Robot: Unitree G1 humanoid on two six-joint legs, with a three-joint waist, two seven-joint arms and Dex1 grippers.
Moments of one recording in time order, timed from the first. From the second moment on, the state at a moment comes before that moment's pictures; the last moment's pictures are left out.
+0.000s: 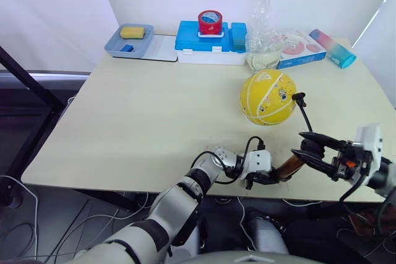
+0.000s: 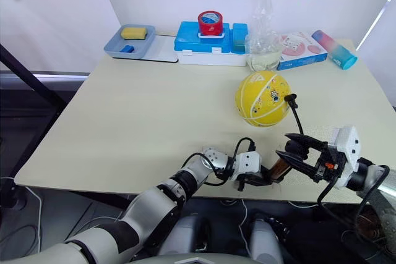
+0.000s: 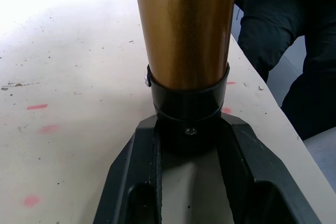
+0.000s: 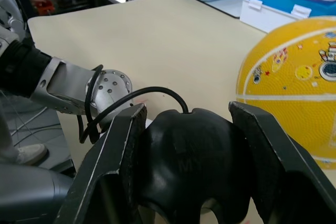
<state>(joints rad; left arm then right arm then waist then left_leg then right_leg) -0.77 -0.14 -0.40 1.25 0.26 -0.53 -1.01 0.23 -0.73 -0.31 -0.45 0.67 0.26 0.96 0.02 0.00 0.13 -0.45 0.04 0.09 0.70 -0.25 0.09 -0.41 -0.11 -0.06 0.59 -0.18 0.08</state>
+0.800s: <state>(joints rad) -0.77 -0.14 -0.40 1.25 0.25 -0.53 -1.01 0.13 -1.01 -0.79 -0.55 1.24 0.70 0.88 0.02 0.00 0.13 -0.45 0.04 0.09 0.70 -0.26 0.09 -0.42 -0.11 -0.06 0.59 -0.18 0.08</state>
